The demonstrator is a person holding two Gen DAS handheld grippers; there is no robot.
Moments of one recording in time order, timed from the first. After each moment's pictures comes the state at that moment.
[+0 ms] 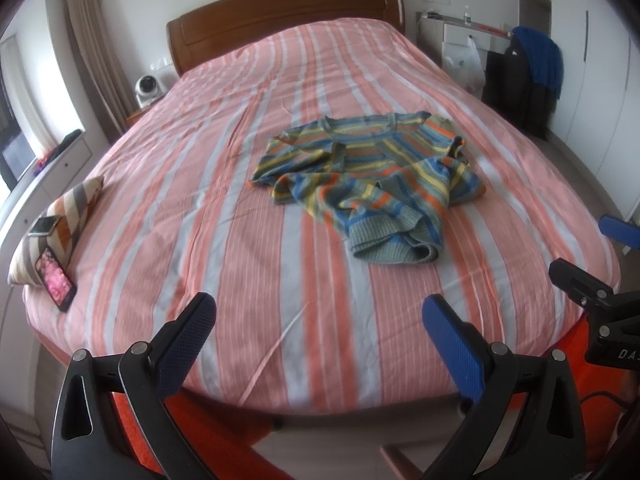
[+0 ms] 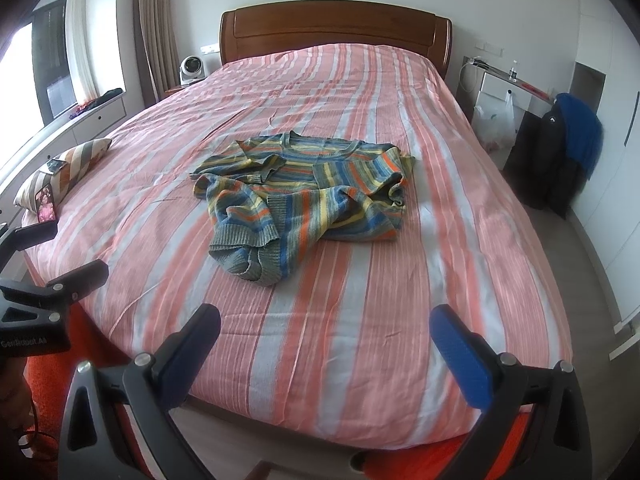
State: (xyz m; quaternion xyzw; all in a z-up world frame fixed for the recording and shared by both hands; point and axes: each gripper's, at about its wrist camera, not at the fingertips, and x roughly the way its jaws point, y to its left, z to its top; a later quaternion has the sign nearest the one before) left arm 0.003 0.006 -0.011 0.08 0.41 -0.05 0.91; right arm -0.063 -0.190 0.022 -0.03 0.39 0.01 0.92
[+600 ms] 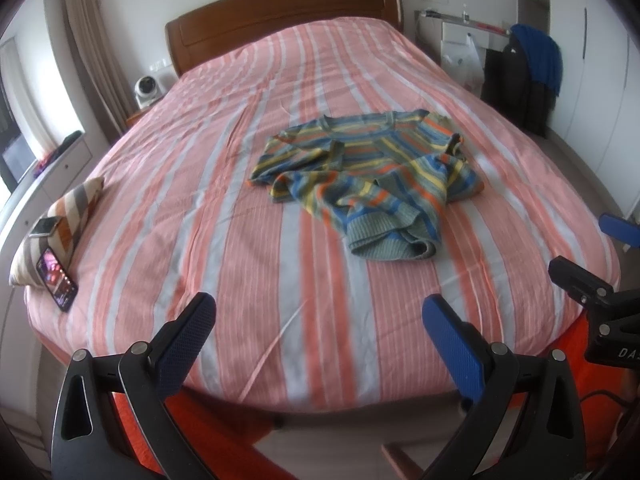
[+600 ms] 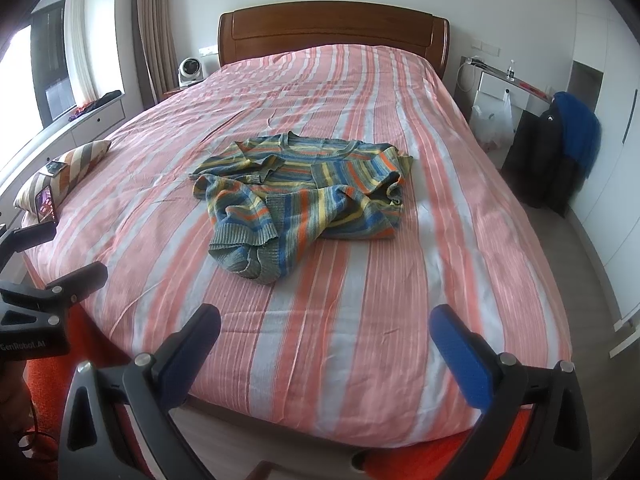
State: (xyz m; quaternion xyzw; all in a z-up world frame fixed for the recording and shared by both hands) left arm -0.003 0.002 -0.012 0.09 0.41 -0.05 0.91; right arm -0.068 -0.189 0.023 -0.03 0.38 0.01 0.92
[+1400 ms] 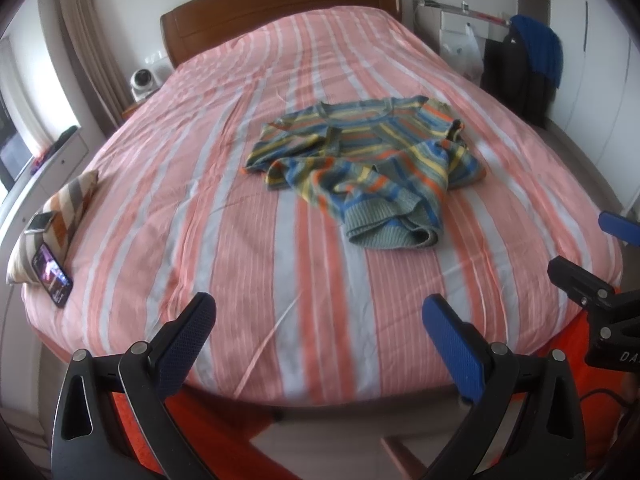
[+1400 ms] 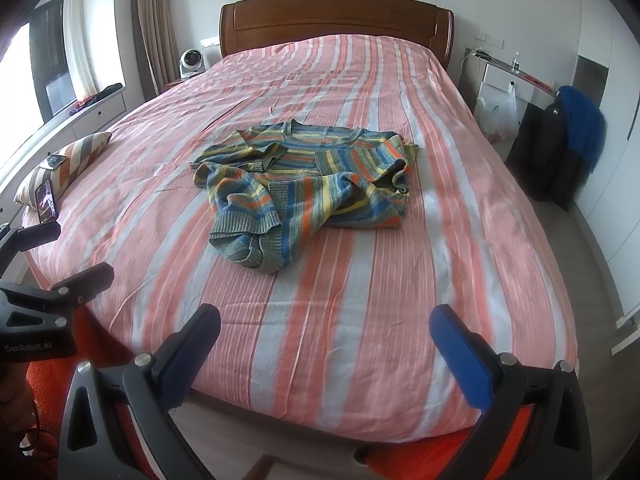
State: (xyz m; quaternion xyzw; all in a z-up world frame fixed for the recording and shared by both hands) left arm 0.002 -0.004 -0.027 0.10 0.42 -0.05 0.90; right arm -0.065 -0.186 0.013 -0.03 0.40 0.01 0.92
